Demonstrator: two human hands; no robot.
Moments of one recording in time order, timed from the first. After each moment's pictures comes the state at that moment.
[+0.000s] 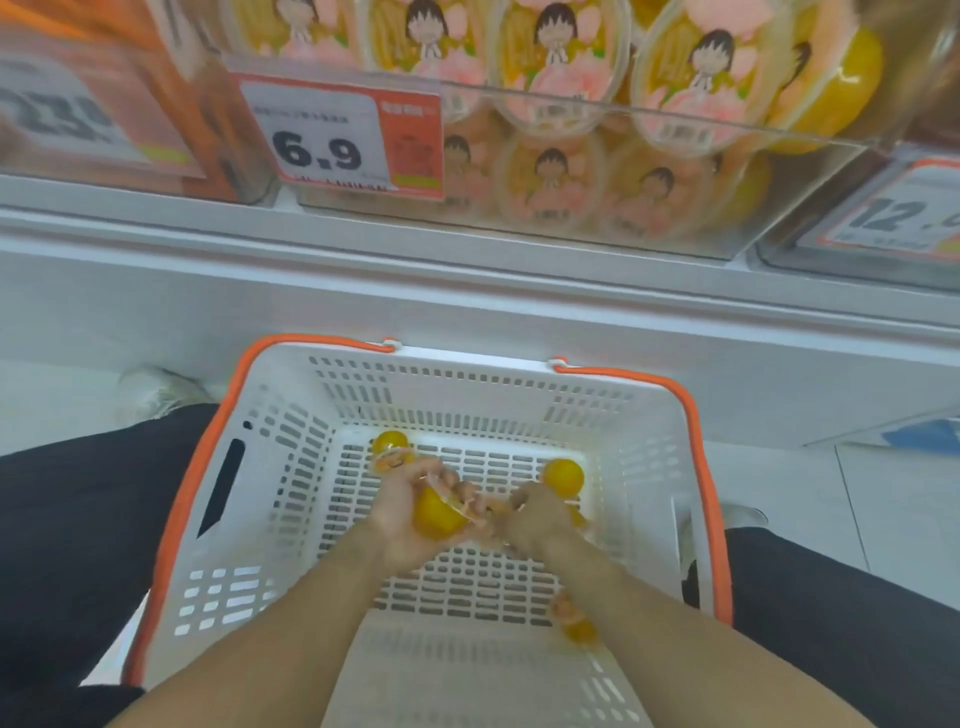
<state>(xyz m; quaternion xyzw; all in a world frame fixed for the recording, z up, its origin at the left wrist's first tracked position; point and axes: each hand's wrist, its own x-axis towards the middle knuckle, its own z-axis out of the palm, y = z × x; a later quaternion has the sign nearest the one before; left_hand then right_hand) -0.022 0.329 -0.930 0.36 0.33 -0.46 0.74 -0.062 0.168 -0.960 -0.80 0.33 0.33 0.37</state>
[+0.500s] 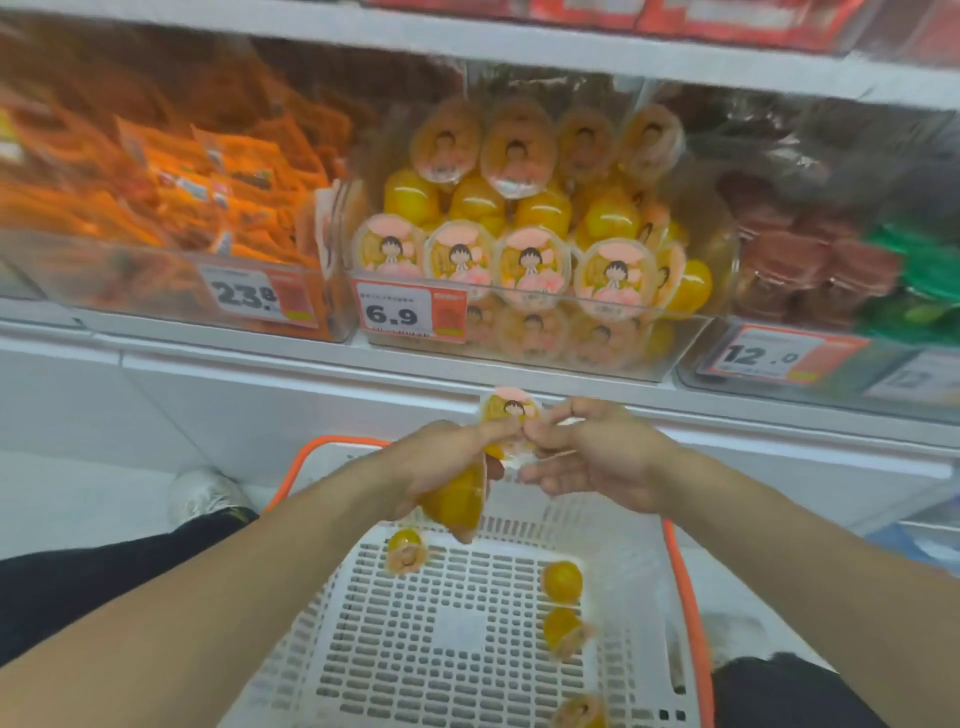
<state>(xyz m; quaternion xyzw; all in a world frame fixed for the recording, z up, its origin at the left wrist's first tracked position) 0.027 0.313 -0.707 0.76 0.00 -0.41 0.51 -0.013 0.128 -0.692 -0.66 0.18 0.21 0.70</state>
